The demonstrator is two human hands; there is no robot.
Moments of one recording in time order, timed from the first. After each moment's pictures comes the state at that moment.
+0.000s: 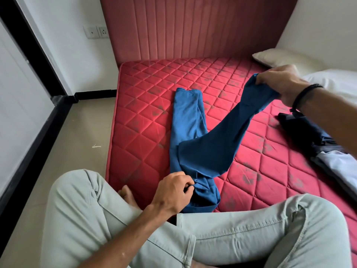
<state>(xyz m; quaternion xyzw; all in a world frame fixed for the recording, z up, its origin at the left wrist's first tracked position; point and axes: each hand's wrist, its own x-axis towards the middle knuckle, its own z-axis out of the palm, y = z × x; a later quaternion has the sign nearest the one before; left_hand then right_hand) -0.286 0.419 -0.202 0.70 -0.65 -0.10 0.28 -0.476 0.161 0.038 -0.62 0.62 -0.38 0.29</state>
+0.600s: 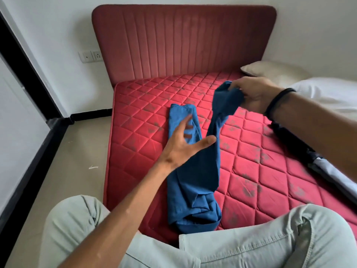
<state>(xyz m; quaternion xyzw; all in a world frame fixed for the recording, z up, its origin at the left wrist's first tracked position) -0.267 0.327 -0.077 0.60 -0.55 -0.33 0.48 -0.432 0.165 0.049 -0.50 0.50 -0.41 0.57</state>
